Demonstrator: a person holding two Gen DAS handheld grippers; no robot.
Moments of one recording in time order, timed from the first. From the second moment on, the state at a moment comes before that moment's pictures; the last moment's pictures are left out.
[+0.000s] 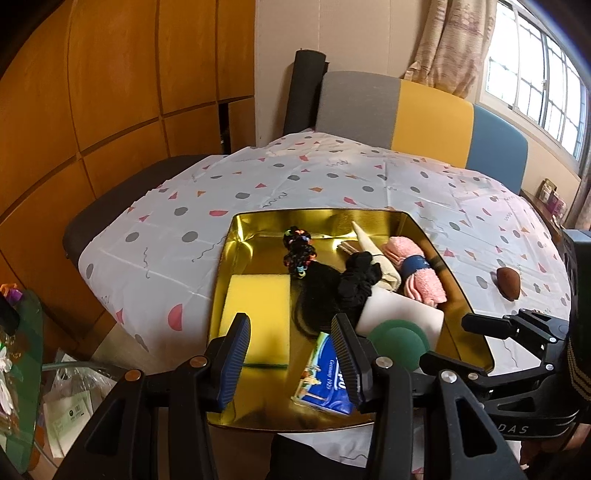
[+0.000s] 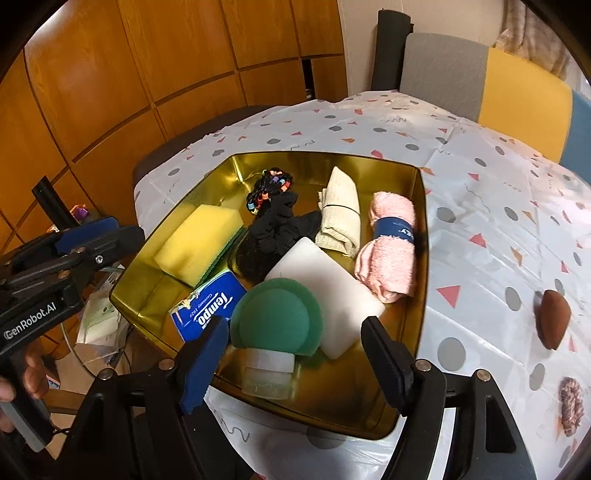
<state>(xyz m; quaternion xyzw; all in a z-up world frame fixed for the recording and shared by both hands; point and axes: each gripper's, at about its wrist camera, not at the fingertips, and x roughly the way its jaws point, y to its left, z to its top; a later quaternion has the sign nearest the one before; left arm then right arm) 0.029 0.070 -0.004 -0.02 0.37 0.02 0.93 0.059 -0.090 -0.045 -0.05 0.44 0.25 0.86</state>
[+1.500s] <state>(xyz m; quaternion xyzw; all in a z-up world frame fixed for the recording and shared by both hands) 0.075 -0.154 0.004 0.06 0.42 -0.23 0.87 0.086 -0.448 -0.076 0.17 0.48 -0.09 0.86</state>
